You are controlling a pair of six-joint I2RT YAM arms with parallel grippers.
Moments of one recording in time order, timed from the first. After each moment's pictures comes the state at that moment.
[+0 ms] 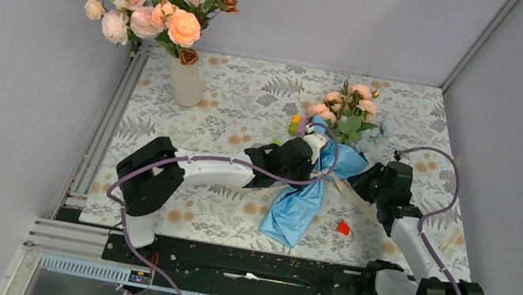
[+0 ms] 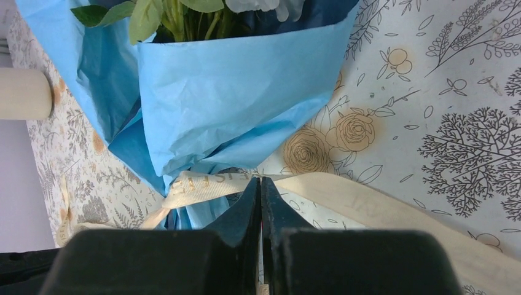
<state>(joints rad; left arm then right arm) -1.02 1.81 1.20 -0.06 -0.09 -0.37 0.07 1.06 0.41 -0.02 -0.17 0.72</state>
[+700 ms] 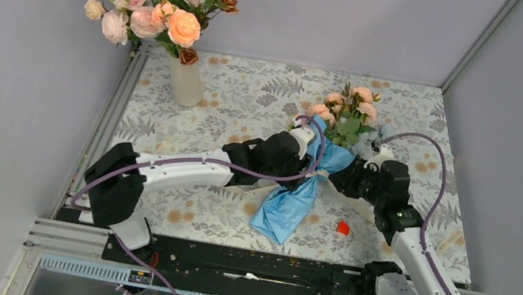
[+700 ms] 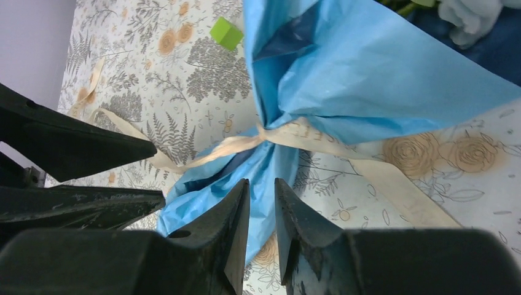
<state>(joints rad) -1.02 1.62 1.15 -0.21 -0.11 -0.40 0.21 0.86 0.46 -0.13 -0.35 0.47</state>
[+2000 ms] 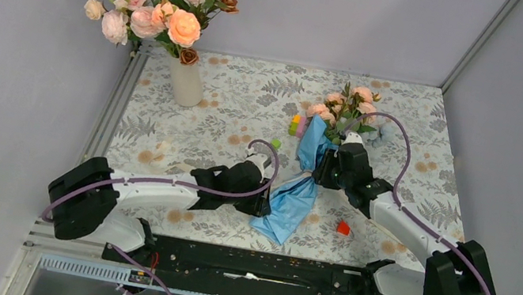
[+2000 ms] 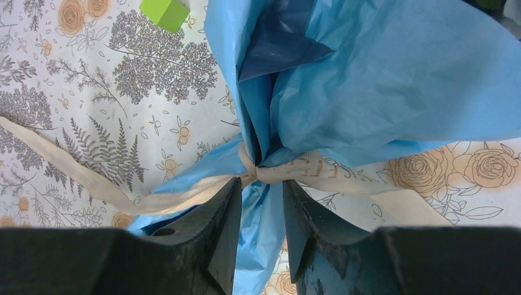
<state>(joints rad) -1.02 1.36 0.68 -0.13 -0.01 -0.78 0.50 1.23 0.64 -0.14 0.02 0.48</state>
